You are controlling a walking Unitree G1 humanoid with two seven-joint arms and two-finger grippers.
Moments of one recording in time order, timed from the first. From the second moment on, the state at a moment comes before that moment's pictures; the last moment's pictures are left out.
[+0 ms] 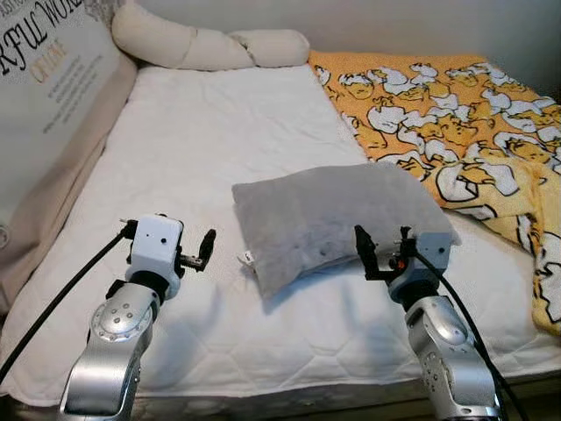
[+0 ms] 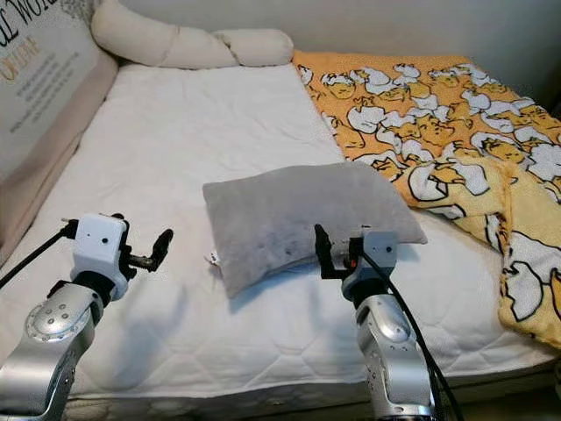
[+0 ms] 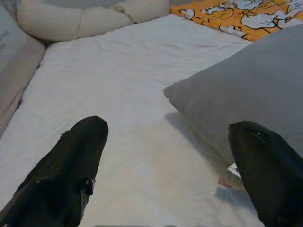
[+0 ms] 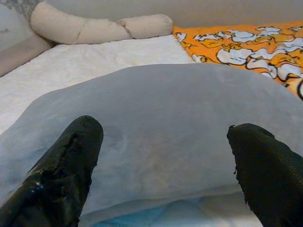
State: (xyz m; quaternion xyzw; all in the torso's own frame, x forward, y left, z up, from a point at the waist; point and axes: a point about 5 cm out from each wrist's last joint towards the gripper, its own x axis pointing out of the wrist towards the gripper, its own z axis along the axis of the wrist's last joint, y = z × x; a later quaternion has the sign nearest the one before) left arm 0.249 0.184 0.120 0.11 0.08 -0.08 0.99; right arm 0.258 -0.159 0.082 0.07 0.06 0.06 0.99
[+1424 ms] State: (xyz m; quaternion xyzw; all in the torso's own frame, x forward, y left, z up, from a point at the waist) left arm 0.241 0.182 0.122 0.20 0.16 -0.33 0.91; right arm 0.320 -0.156 0.050 0.45 0.23 -0.03 0.86
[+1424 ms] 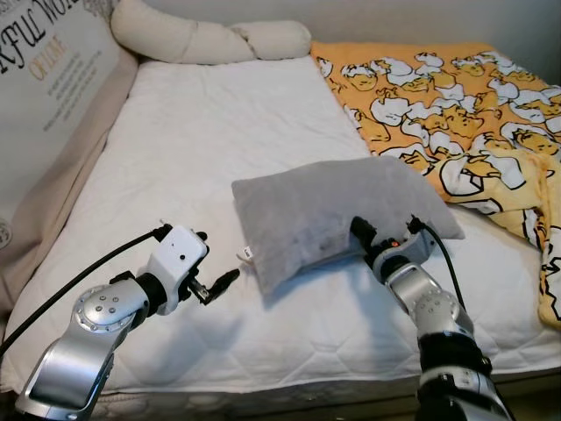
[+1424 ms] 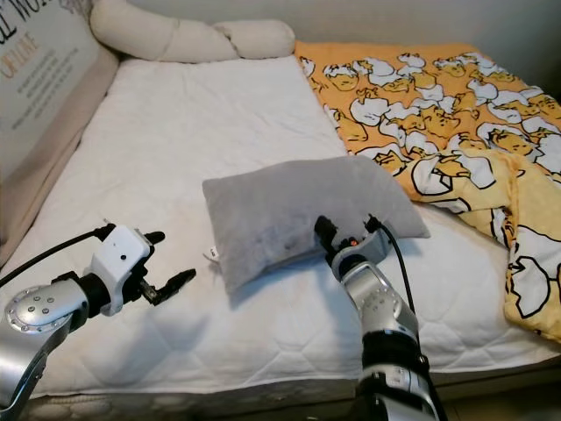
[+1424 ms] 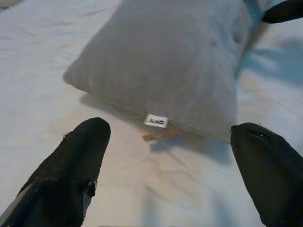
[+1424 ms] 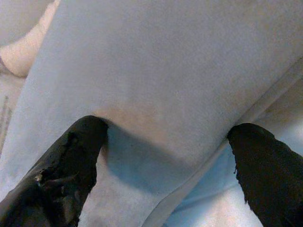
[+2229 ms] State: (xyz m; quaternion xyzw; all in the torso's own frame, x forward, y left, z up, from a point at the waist) left arm 0.239 0.184 0.123 0.20 0.17 -0.35 0.90; right arm 0.340 -0.159 0.045 0.50 0.23 -0.09 0.83
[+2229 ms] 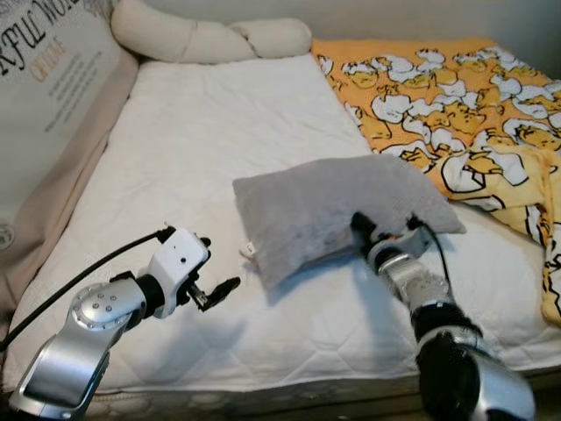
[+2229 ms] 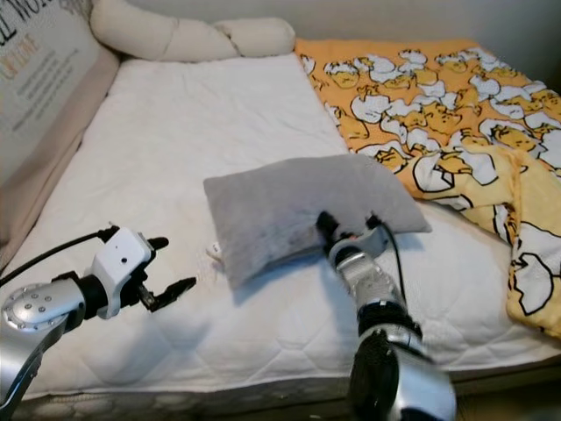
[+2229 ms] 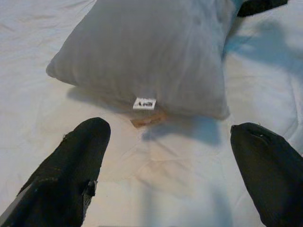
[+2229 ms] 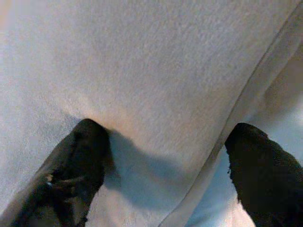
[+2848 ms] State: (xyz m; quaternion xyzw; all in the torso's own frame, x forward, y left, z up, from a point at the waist) left arm 0.240 0.184 0.125 0.21 0.17 -0.36 0.89; right arm 0.345 -0.156 0.046 0.52 0.23 -0.08 0.82
